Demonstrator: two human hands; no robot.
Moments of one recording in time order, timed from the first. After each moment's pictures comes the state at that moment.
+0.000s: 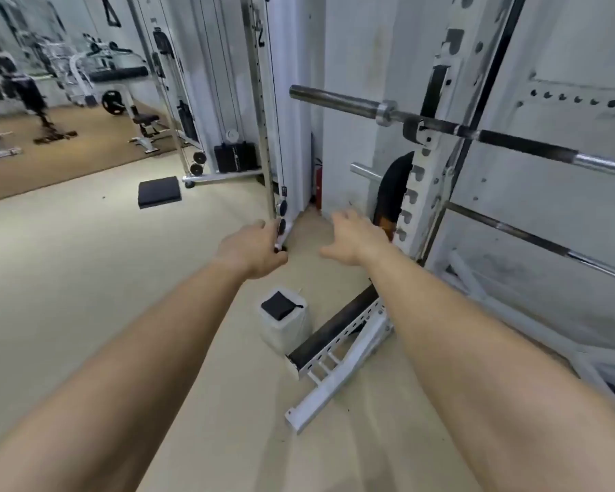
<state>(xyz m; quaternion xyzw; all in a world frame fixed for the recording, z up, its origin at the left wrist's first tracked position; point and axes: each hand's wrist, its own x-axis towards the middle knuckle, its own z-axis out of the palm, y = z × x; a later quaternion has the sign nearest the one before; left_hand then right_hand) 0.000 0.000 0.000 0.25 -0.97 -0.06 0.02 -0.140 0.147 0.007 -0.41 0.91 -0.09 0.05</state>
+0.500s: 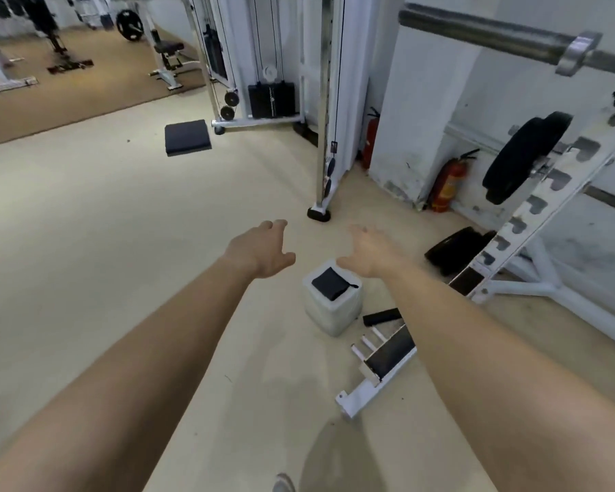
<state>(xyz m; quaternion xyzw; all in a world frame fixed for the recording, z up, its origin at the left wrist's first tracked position) 0.029 -0.287 -0.100 0.30 -0.94 -0.11 -0.08 -0.126 -0.134 -0.115 -0.38 0.90 -0.05 0.19</state>
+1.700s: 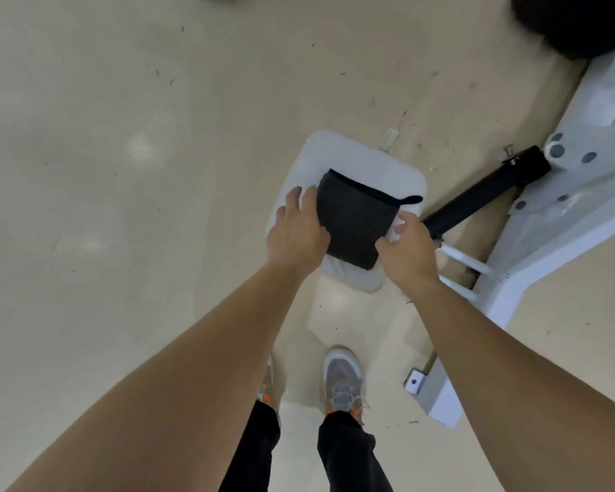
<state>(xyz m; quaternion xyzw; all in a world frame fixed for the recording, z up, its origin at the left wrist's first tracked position) -0.373 -0.544 -0.869 0.22 -0.91 -0.27 -0.22 -0.410 -0.376 -0.864 0.13 0.90 -0.28 0.31</state>
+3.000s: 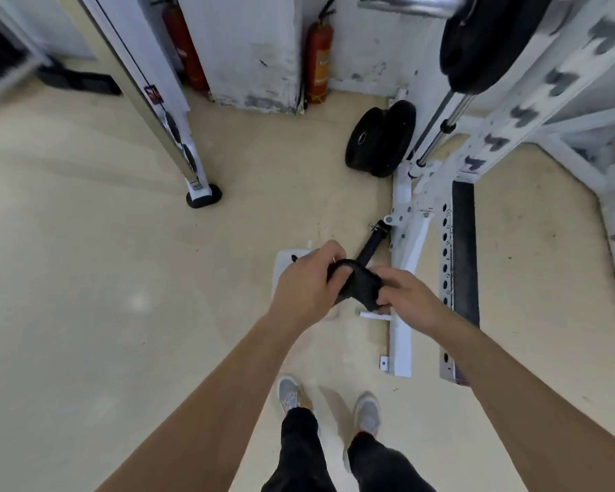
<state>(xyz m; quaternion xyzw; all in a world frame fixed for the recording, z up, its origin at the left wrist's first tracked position) -0.309 -0.514 -0.290 -0.09 -0.91 -0.39 -0.10 -0.297 -0.318 -0.282 0.08 0.77 -0.54 0.34</state>
